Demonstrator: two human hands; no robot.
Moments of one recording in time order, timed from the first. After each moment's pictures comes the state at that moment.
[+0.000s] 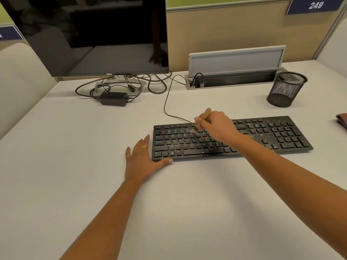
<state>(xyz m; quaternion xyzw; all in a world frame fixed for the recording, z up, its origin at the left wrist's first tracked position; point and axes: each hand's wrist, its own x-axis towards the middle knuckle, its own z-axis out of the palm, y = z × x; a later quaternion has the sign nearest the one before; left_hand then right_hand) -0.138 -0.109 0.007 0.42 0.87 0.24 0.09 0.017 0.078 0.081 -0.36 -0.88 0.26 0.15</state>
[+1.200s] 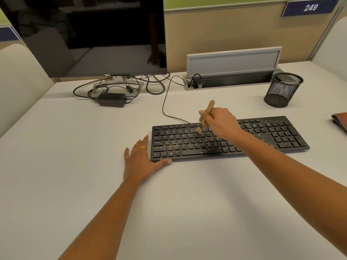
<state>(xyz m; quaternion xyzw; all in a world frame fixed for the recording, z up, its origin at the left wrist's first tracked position) -0.137 -0.111 0.009 0.42 0.87 0.24 0.10 0.023 0.080 0.092 -0.38 -0.88 0.24 0.16</state>
